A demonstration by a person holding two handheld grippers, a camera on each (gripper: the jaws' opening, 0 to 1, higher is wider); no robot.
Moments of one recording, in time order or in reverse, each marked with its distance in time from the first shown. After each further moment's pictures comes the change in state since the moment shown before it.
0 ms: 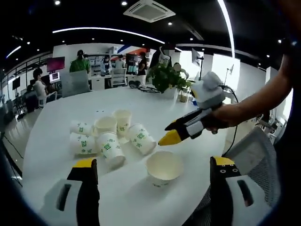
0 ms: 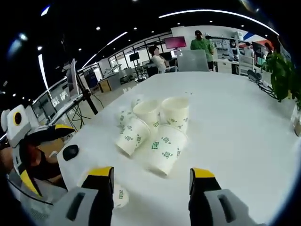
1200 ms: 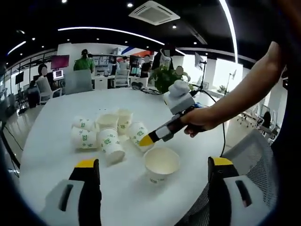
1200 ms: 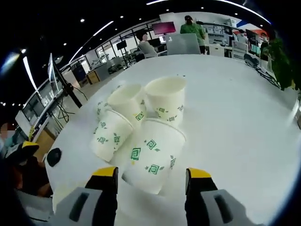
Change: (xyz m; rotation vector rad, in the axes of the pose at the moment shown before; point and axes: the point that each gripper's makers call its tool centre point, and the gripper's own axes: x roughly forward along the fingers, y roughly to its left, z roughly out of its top) left arm -0.010 -0.005 -0.007 -0.043 -0.029 0.015; right arm 0.061 -0.021 -0.011 0.074 0.134 -0.071
